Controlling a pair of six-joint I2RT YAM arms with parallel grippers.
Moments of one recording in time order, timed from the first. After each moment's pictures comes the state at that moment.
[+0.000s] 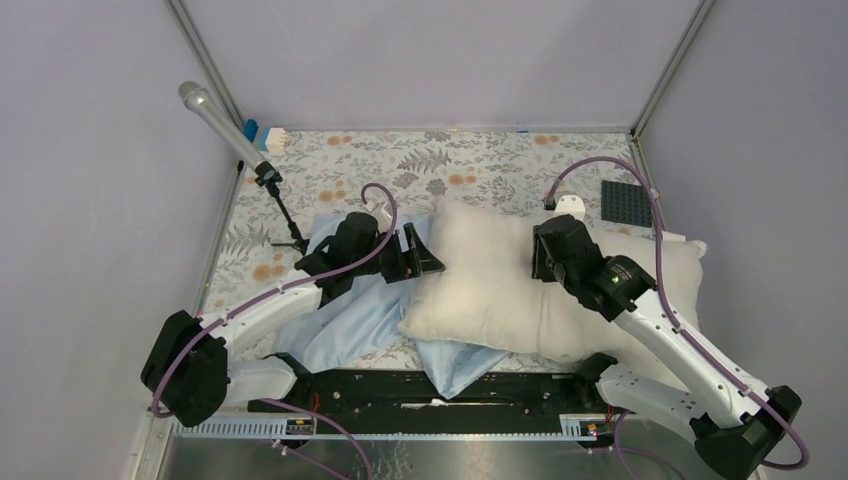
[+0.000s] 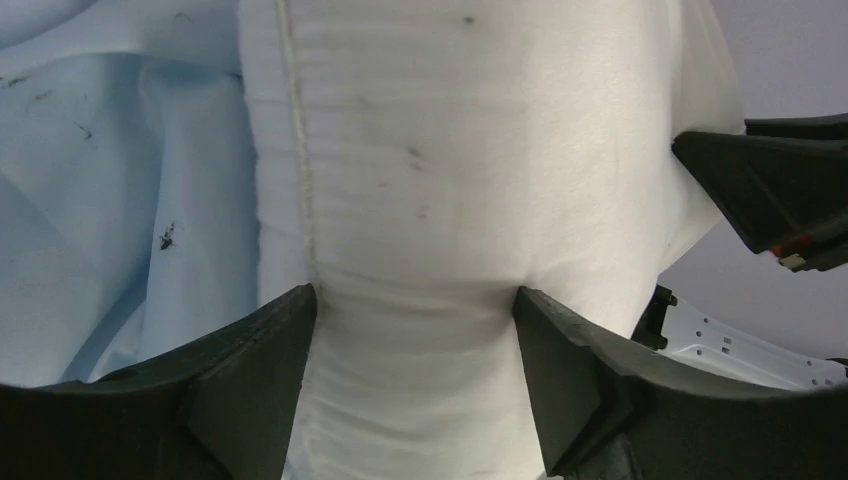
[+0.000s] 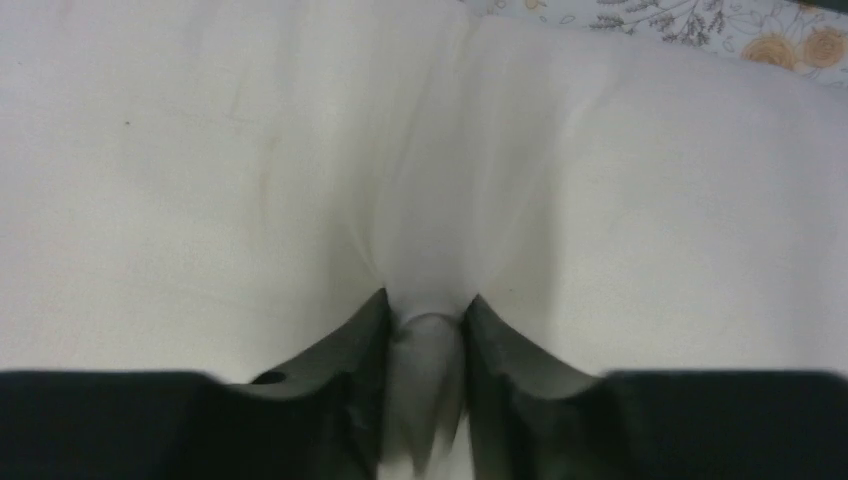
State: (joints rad) left arm -0.65 1.21 0.73 -0.06 0.36 -0.88; right arm 0.65 0.91 0.93 -0.82 0.41 0.44
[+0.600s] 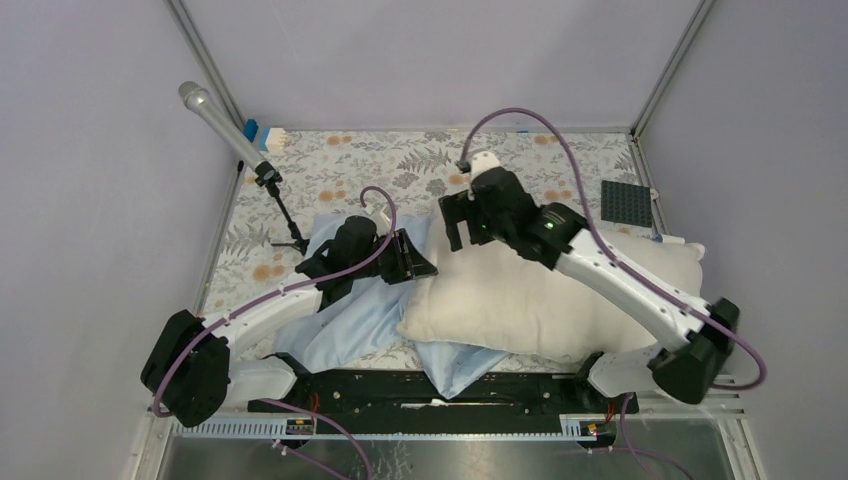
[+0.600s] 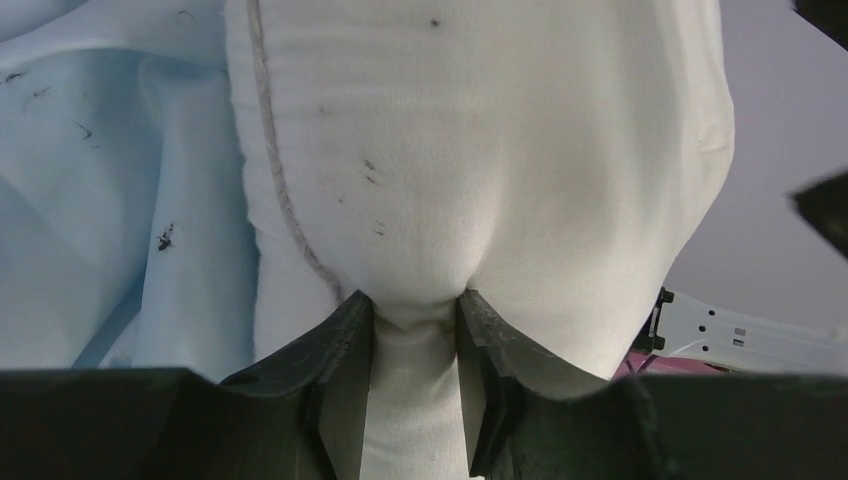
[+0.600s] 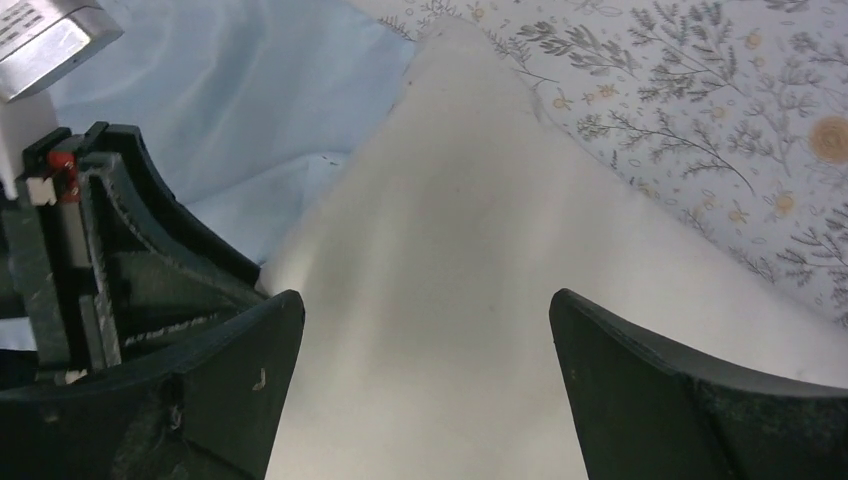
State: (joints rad) left arm -0.65 1.21 0.68 0.01 0.38 -0.90; right arm 0.81 1.29 1.32 -0.69 0.25 0.29
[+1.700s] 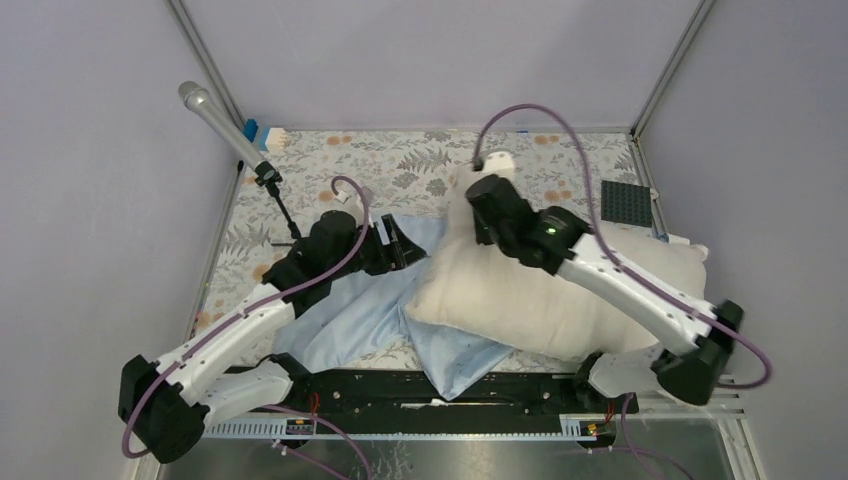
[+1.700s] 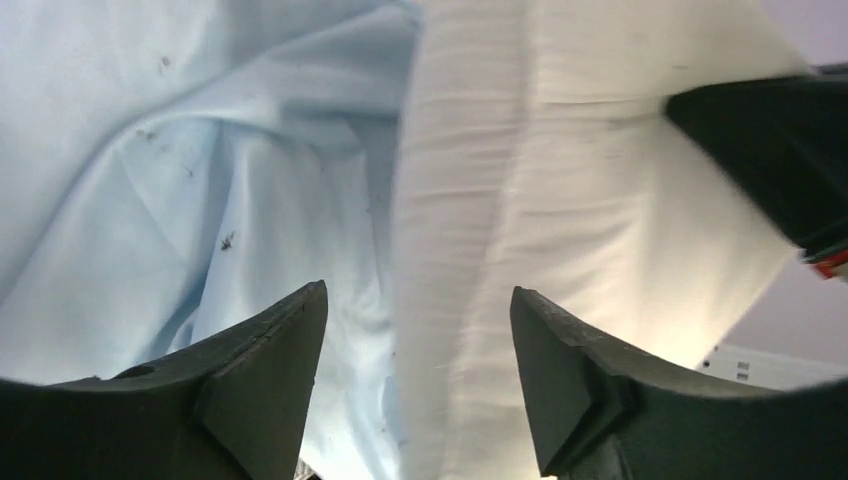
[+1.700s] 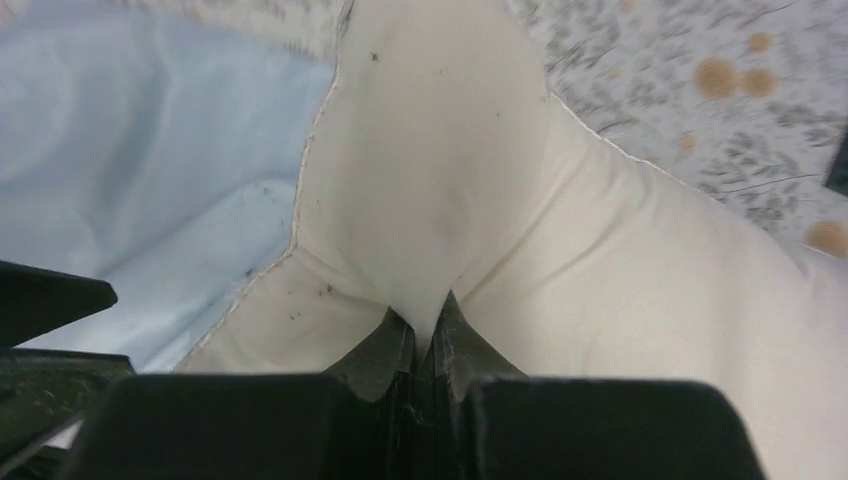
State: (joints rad) left arm -0.65 1.03 0.77 -0.24 0.21 -0.82; right arm 0.89 1.43 1.38 -0.78 0.49 0.42
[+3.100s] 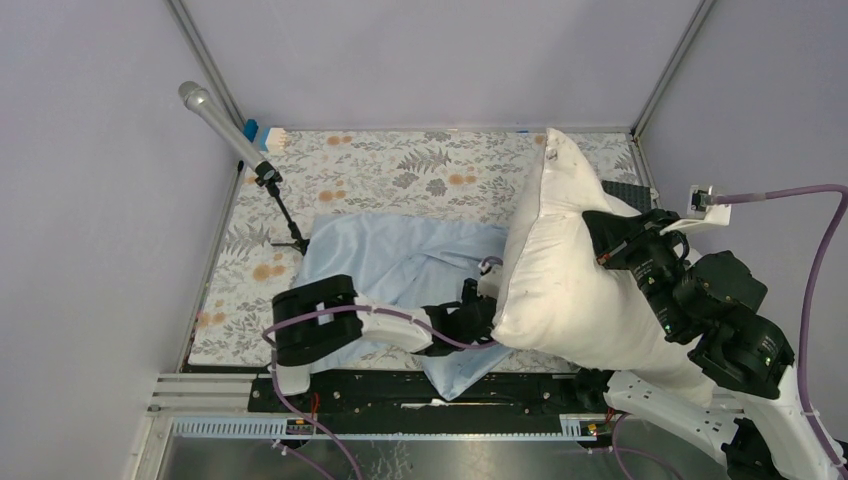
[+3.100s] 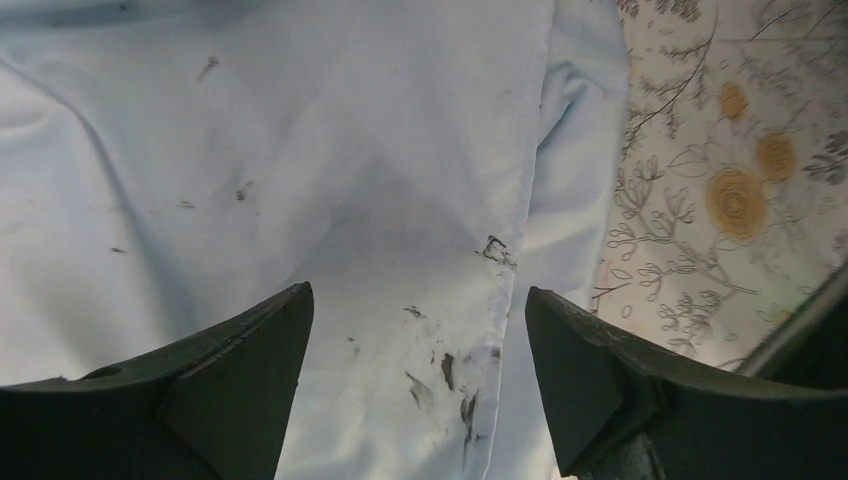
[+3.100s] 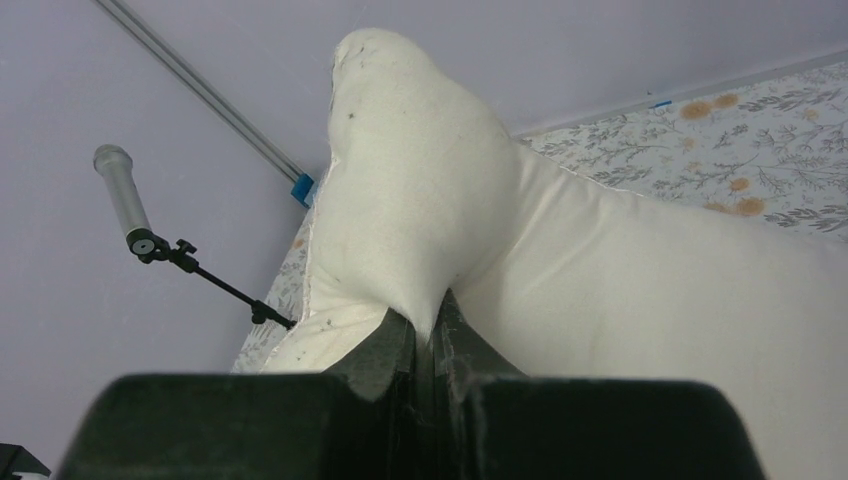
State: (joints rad) left arm -1.31 1.84 0.95 0.27 -0.43 -0.64; right arm 0.86 0.60 1.26 -0.68 0.59 0.53
